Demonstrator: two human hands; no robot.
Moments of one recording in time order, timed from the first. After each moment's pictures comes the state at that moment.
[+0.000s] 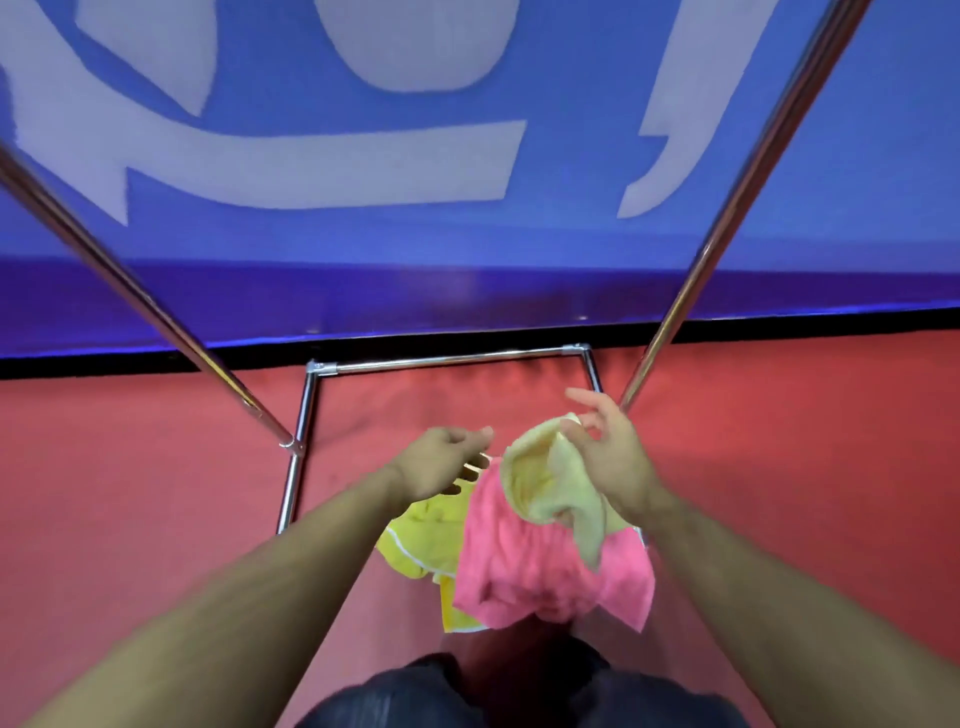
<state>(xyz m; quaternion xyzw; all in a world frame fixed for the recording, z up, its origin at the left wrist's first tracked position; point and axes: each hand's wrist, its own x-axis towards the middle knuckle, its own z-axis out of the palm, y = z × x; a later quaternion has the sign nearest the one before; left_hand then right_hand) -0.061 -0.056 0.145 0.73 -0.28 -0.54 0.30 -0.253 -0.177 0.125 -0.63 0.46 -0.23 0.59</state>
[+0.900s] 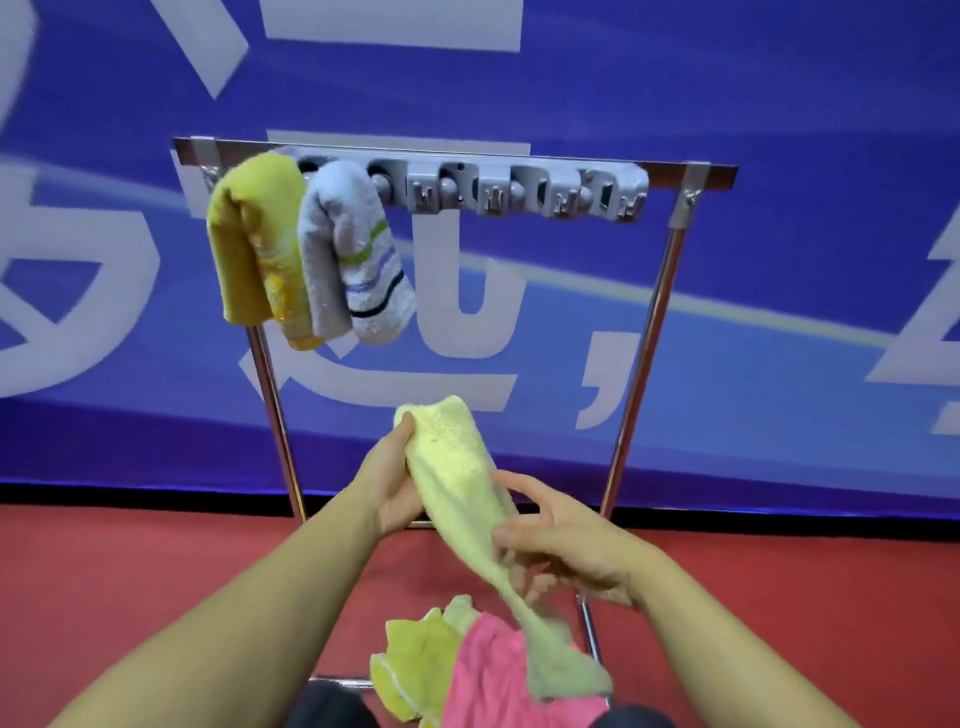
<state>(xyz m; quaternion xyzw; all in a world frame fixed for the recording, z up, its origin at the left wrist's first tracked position) -0.080 0.024 0.411 0.41 -0.08 -0.55 0.72 -0.307 -0.050 0.431 -0.65 0.21 -0.03 0.73</state>
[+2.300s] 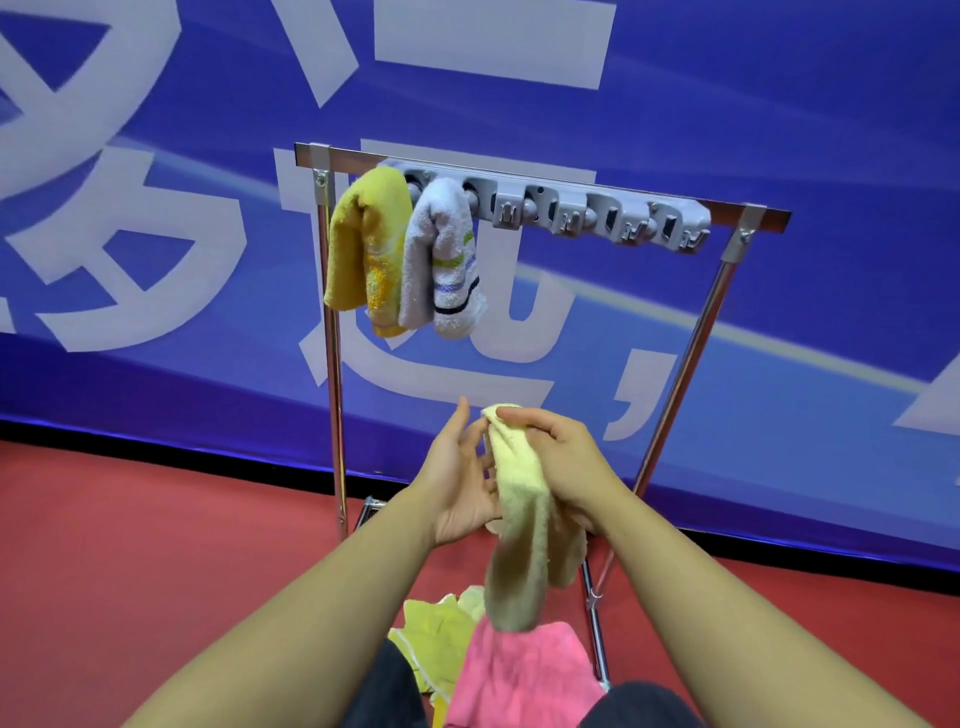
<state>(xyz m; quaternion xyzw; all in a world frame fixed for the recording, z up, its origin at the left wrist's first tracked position) -0.114 0.069 0.427 0.36 -0.13 -0.57 0.73 -0.241 -0.009 0.479 -0.71 0.26 -0.25 0.61</state>
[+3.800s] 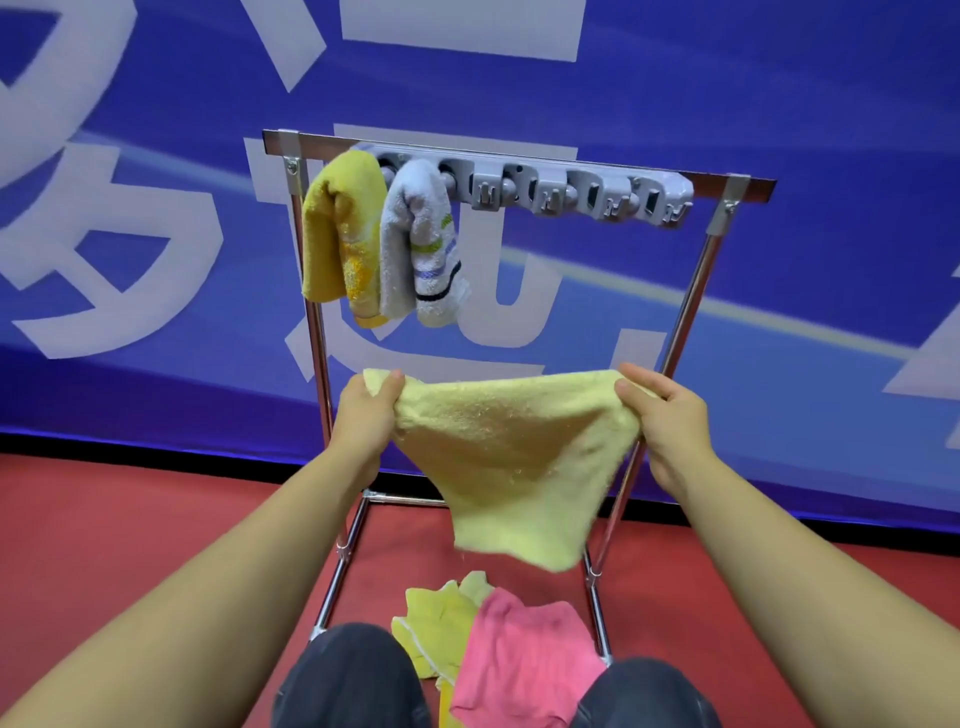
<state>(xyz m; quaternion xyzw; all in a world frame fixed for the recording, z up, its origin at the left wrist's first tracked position) -0.040 0.094 0.445 0.65 -0.19 -0.20 0.71 -0.296 -0.097 0.481 -0.57 0.36 -0.46 0.58</state>
